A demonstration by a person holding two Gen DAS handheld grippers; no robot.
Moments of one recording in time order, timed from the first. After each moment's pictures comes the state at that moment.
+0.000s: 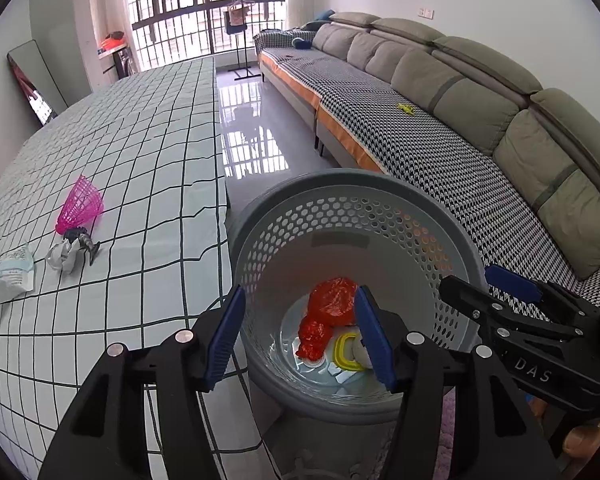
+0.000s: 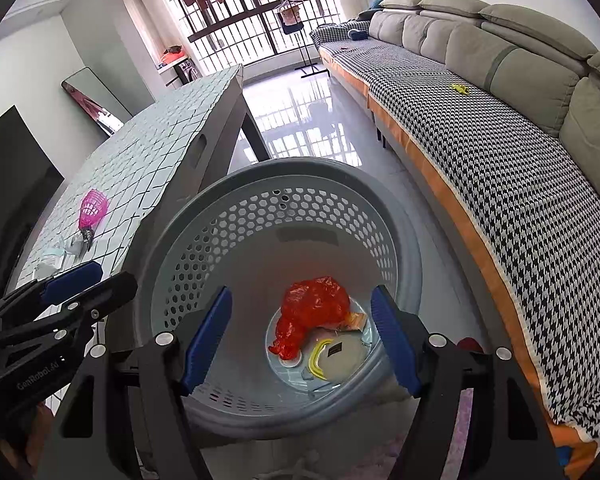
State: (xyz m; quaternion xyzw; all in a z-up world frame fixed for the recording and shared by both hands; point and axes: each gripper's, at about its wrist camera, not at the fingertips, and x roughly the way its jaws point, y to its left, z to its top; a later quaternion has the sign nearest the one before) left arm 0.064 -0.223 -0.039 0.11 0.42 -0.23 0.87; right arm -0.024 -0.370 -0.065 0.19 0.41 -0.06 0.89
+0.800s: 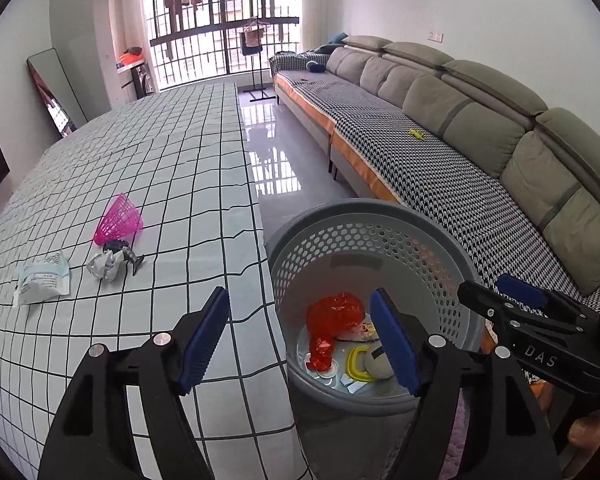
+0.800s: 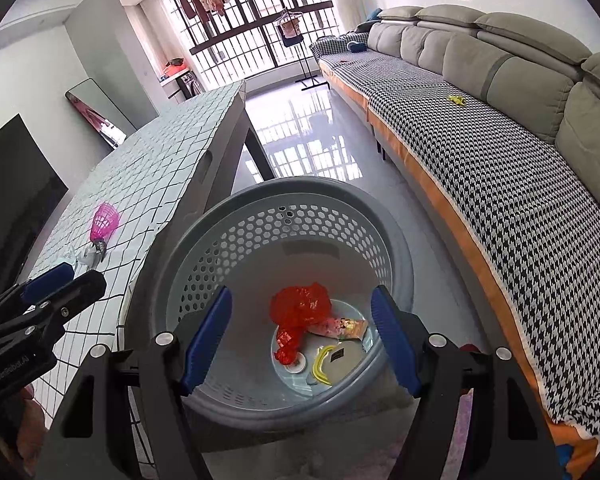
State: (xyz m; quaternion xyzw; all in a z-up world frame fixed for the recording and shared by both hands) left arm 0.053 -0.195 -0.007 0.09 0.38 -0.21 0.89; right arm -0.035 -0.367 -0.044 0.19 0.39 -0.07 0.90
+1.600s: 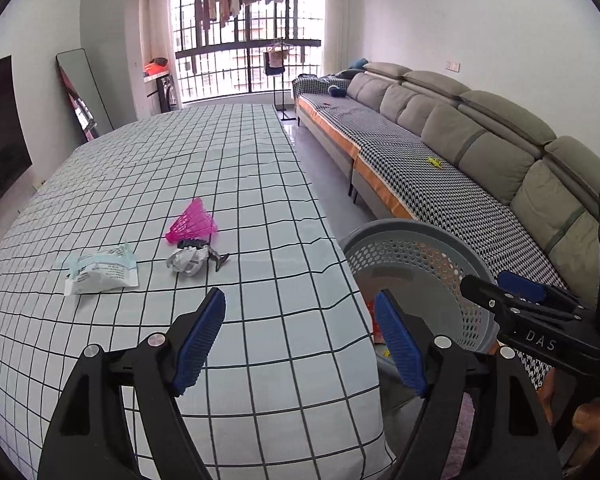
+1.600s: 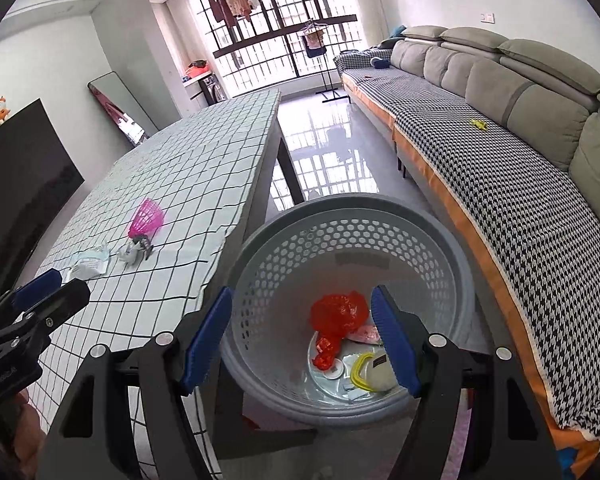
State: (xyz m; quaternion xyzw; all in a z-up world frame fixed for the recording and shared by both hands) left arm 0.038 -0.107 0.021 0.06 0.35 -0.18 0.92; right arm -0.028 -0.292 -0.009 0.15 0.37 -0.03 0.92
